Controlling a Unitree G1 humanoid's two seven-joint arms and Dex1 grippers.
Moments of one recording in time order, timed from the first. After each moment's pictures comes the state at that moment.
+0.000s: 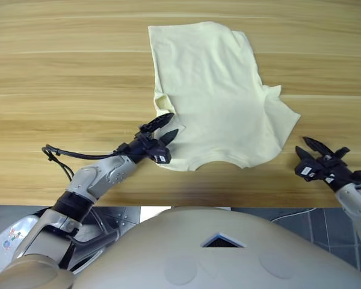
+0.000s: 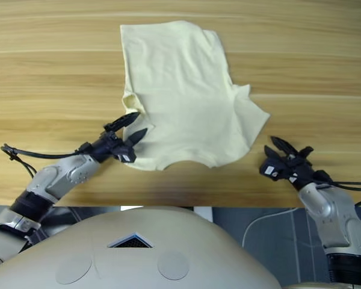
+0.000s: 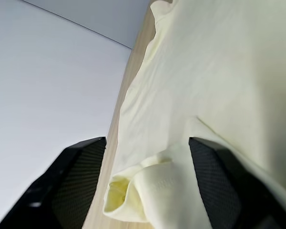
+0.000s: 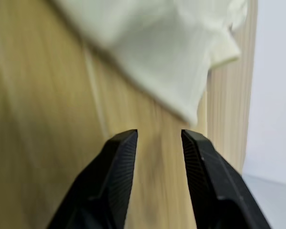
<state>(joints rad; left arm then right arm) 0.13 0.66 -0.51 0.06 0.80 -0.50 0.11 0.57 -0.78 -0.14 -0.04 -0.61 -0.46 0.27</state>
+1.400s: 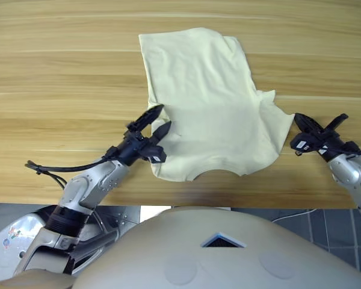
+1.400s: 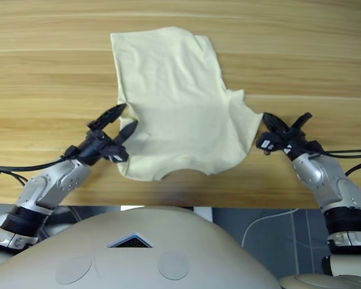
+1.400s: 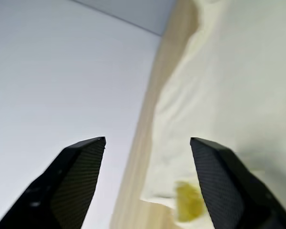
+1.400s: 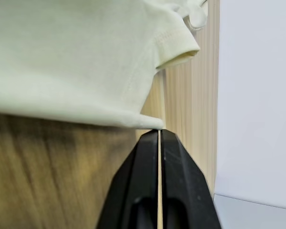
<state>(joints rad) 0.24 0.61 -0.31 -0.13 0.82 -0.50 0.15 0.23 -0.90 0.10 0.33 -0.62 -0.55 0.00</state>
